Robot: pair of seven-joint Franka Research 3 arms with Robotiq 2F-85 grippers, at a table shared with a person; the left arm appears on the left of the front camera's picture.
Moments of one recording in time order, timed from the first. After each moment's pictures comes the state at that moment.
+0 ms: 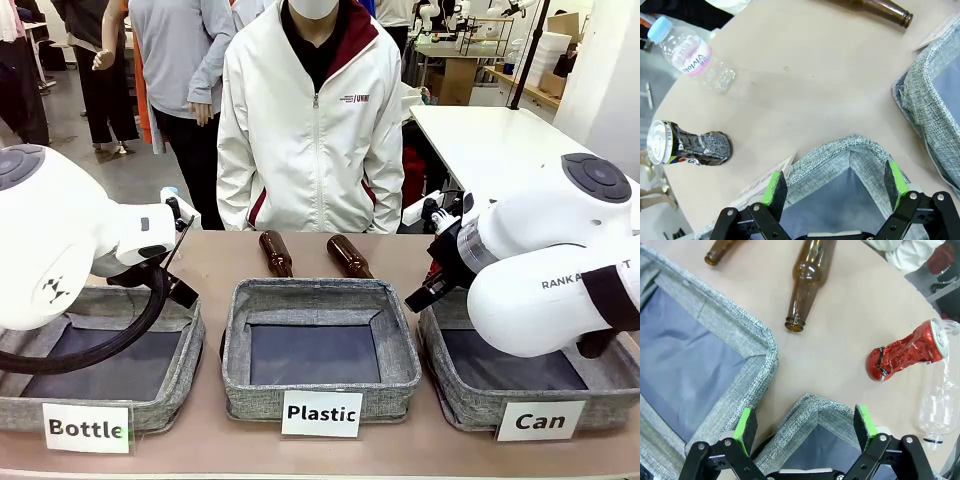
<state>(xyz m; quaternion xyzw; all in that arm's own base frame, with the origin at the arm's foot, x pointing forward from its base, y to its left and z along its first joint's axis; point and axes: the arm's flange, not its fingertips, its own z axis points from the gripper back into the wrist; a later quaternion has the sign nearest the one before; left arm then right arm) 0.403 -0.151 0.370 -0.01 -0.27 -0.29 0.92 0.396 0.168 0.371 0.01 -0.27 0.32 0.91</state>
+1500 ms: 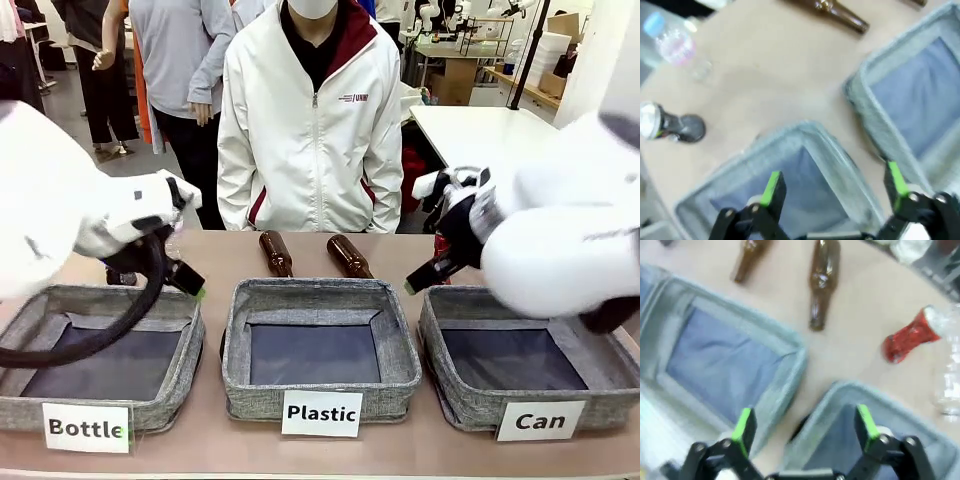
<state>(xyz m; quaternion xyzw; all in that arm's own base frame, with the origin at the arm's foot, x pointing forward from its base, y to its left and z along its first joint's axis) 0.367 -0.157 0.444 -0.11 -0.21 -0.25 0.94 0.367 0.165 0.449 0.11 -0.24 0.25 0.93</state>
